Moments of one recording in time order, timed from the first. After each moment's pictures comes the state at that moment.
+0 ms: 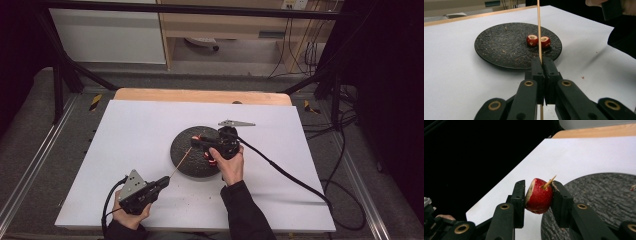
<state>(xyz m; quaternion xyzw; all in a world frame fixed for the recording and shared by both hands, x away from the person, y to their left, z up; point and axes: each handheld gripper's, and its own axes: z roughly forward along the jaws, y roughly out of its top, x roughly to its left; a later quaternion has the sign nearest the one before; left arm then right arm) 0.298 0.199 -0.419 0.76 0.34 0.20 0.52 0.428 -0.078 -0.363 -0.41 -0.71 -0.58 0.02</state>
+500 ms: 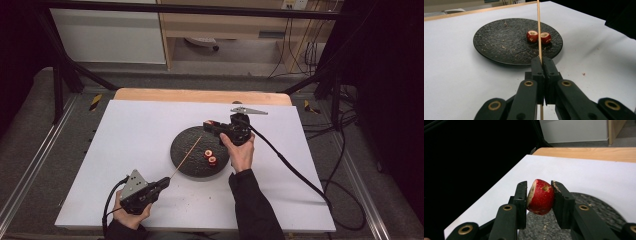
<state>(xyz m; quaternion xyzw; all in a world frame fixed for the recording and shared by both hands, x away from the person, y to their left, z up) 0.301 0.198 -0.422 0.76 0.35 0.19 0.51 0.455 -0.106 -0.343 -0.43 -0.69 -0.58 -0.04</state>
